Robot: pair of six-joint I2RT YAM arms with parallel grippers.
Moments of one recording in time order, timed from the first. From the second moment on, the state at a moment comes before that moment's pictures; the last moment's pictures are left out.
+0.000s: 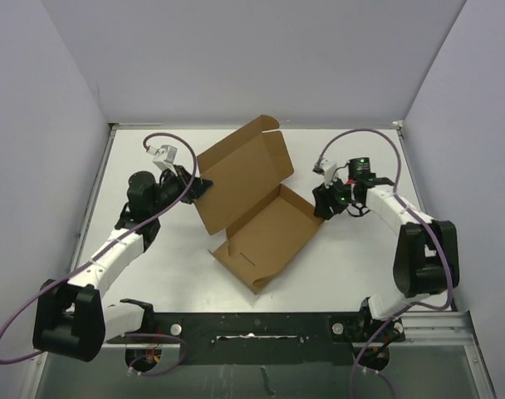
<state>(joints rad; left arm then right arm) -0.23 1.17 0.63 0.39 0.48 -0.57 0.13 1.61 1.02 -0.49 -0.48 -0.51</state>
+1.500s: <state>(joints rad) -0.14 0.55 0.47 -0.35 0.32 -0.83 0.06 1.49 1.21 -0.55 -0.76 -0.63</state>
